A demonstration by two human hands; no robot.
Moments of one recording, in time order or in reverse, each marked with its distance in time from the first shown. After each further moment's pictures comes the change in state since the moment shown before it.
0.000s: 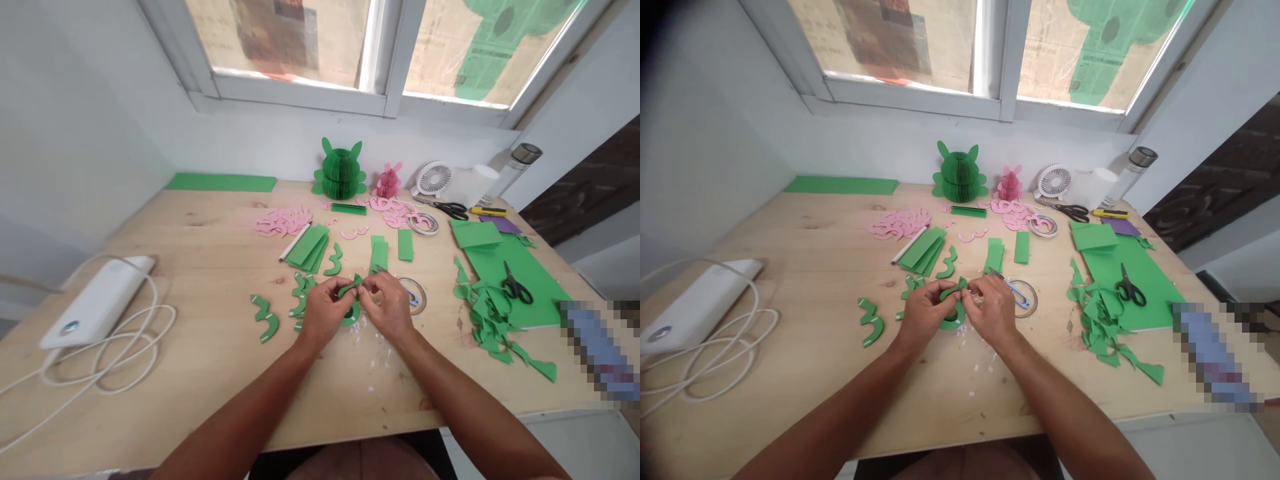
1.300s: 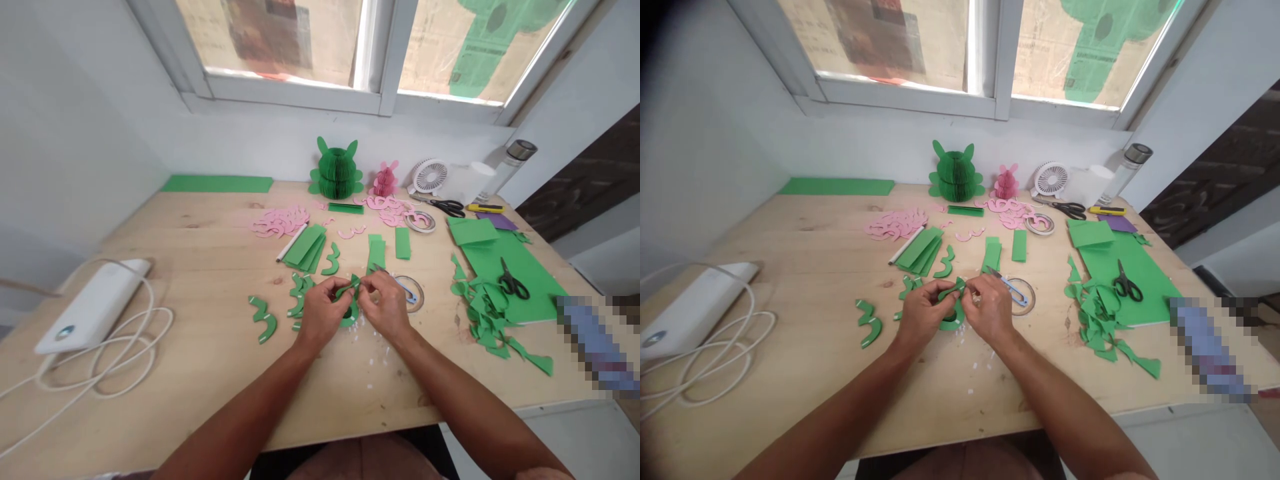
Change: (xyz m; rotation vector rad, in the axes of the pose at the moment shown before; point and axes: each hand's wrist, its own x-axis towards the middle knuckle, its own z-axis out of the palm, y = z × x) left_hand -0.002 -0.004 0.001 0.080 0.016 0.036; right_hand -0.002 0.001 0.002 0.022 -0.020 0.054
